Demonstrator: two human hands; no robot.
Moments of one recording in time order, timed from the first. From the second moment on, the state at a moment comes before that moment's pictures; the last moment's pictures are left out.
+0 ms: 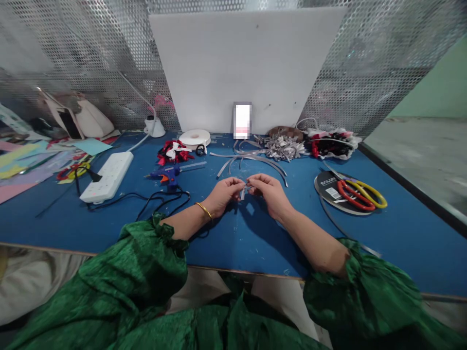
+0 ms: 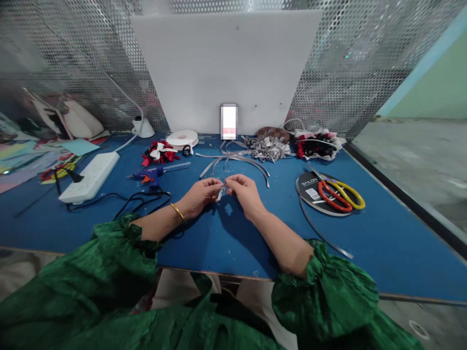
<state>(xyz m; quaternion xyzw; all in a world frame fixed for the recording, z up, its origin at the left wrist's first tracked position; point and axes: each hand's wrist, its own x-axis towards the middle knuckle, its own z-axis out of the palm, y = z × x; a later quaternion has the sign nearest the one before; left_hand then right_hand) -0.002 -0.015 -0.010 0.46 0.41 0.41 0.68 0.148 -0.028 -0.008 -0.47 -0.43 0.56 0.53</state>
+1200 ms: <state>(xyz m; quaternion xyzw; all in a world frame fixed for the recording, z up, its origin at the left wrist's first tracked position) -0.005 -0.014 -0.002 0.39 0.45 0.44 0.67 0.154 -0.025 -0.008 -0.44 -0.62 0.48 0.45</state>
